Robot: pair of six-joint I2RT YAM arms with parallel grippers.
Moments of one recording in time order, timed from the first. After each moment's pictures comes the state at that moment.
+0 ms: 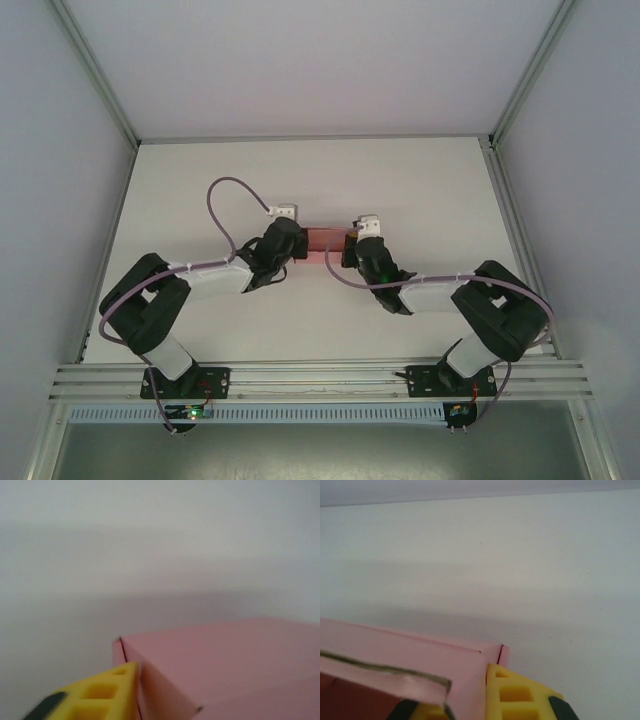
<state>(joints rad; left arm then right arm) -0.69 1.61 0.78 0.20 -0.20 -0.54 0.73 1.53 0.48 0.63 0.38 0.34</state>
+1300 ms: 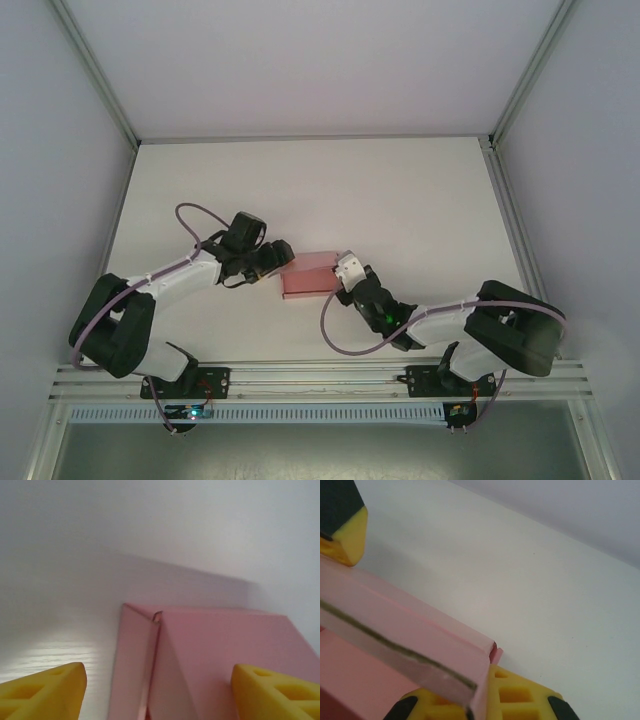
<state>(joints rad) -0.46 1.44 0.74 -0.26 0.33 -0.94 1.01 1.42 0.29 0.76 0.52 -0.03</state>
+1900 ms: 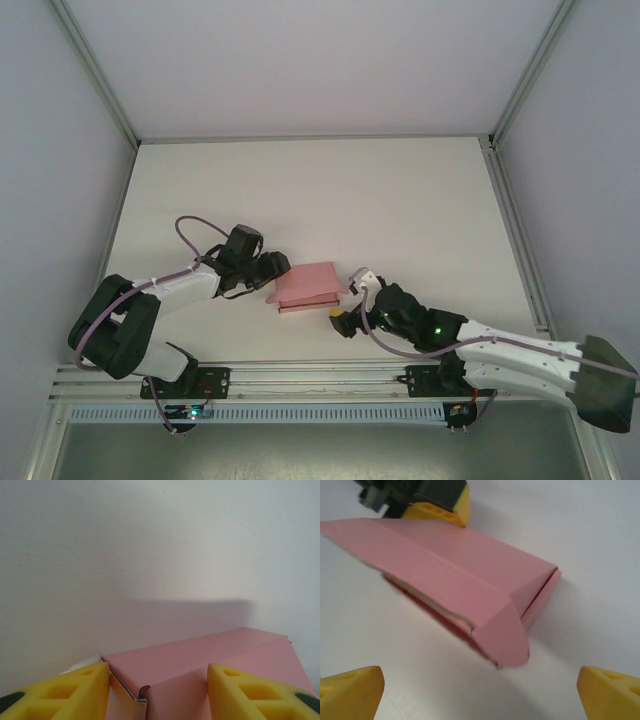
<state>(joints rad) -0.47 1.43 0.61 -0.09 0.34 -0.93 1.04 0.78 0.31 -0.10 0.12 0.27</state>
